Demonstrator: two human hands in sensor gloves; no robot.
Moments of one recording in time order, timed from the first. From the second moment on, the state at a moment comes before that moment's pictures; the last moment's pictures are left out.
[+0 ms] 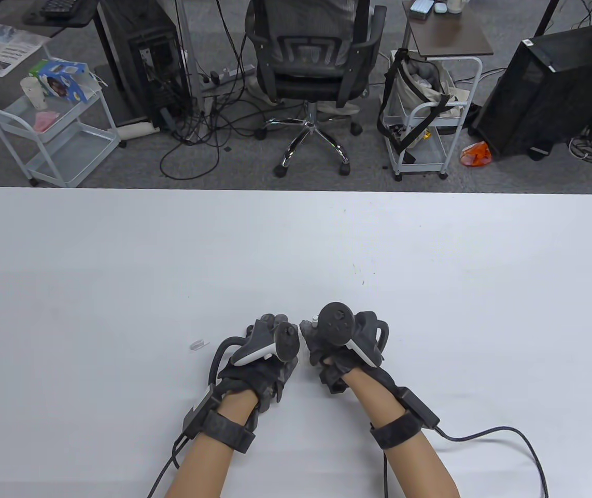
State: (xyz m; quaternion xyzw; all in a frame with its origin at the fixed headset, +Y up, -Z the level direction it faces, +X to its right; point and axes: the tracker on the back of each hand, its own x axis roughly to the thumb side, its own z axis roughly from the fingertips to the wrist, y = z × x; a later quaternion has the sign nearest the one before) left_hand -0.084 -0.797 -0.347 -0.28 -0.14 0.02 0.95; right_hand 0.074 -0.744 -0.370 0.08 -0.08 0.97 0.20
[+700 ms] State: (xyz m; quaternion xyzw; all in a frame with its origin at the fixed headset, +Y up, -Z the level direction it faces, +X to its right) left_hand -0.084 -0.798 -0.348 -0.28 -0.14 0.03 0.95; right_hand 0.144 -0.685 -0.333 0.04 -0.17 0.93 0.33
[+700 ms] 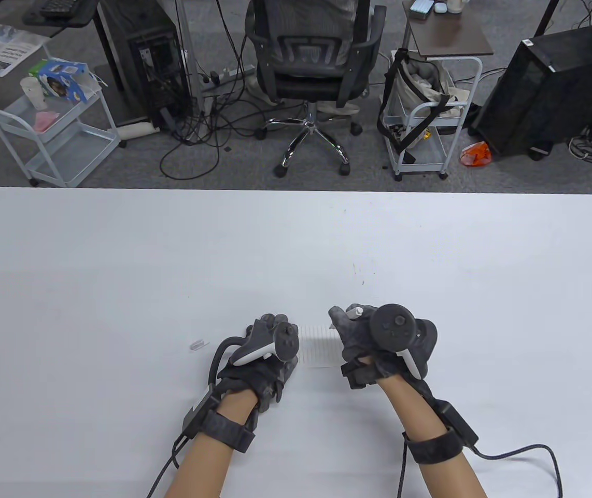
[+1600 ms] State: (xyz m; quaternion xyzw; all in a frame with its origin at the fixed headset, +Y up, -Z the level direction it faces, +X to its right) left_hand -0.125 -0.732 -0.337 -0.08 -0.12 0.06 0.99; right_hand 0.209 -0.693 -0.305 -0.03 -0.17 0.87 0.45
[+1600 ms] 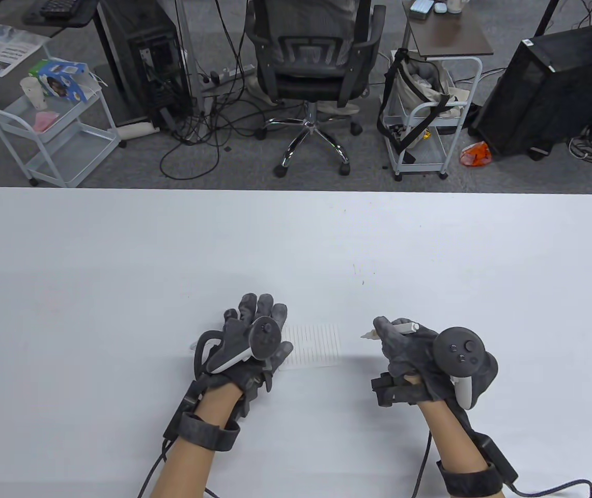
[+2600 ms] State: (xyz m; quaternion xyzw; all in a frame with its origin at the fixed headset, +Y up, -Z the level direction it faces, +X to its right) left_hand -0.236 -0.773 -0.337 -0.13 0.06 -0.04 0.99; right_hand 0.202 -0.700 -0.306 -0.02 -0.15 0.88 0.44
